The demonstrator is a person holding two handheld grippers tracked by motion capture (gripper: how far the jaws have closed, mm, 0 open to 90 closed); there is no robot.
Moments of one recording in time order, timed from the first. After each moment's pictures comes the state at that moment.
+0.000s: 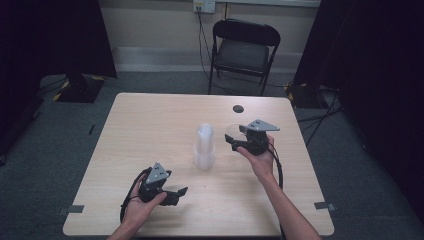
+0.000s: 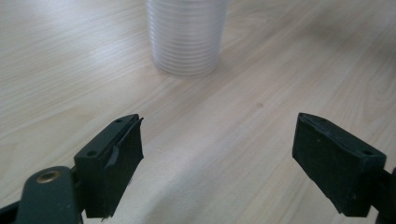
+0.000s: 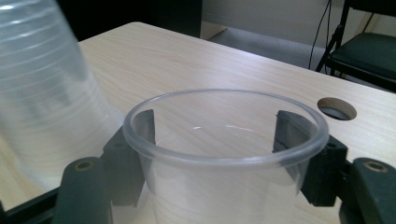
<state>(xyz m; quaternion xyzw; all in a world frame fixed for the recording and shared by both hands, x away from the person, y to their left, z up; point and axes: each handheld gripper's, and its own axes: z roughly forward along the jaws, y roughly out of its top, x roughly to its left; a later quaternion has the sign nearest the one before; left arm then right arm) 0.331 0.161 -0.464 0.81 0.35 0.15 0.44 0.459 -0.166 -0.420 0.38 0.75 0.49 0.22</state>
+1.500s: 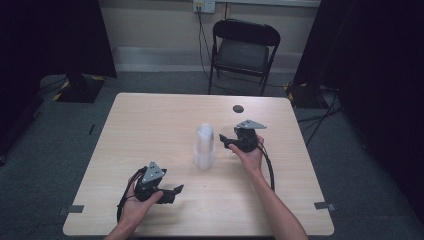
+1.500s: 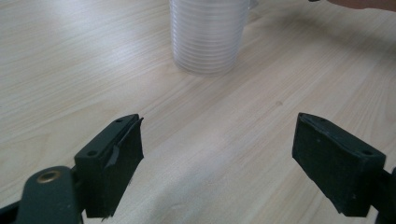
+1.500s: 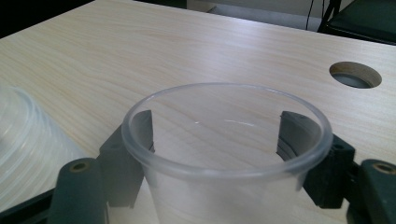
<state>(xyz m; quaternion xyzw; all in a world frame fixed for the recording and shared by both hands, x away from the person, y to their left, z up) 0.331 0.170 -0.466 0.81 0.36 0.16 0.44 0.495 -0.149 -0.463 0.42 0.75 0.47 0.21</state>
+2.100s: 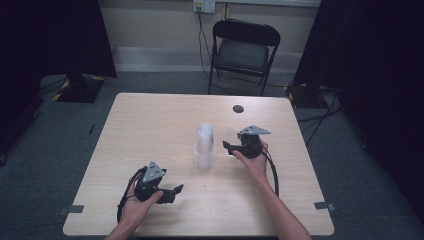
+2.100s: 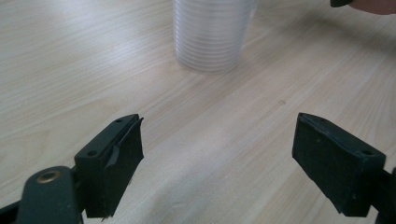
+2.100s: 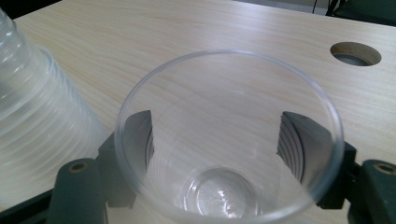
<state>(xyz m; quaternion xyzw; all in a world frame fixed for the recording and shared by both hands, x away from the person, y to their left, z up) 0.332 0.169 -0.467 0.80 0.37 0.16 0.44 0.478 -0.162 -0.469 0.42 0.76 0.46 0.20</state>
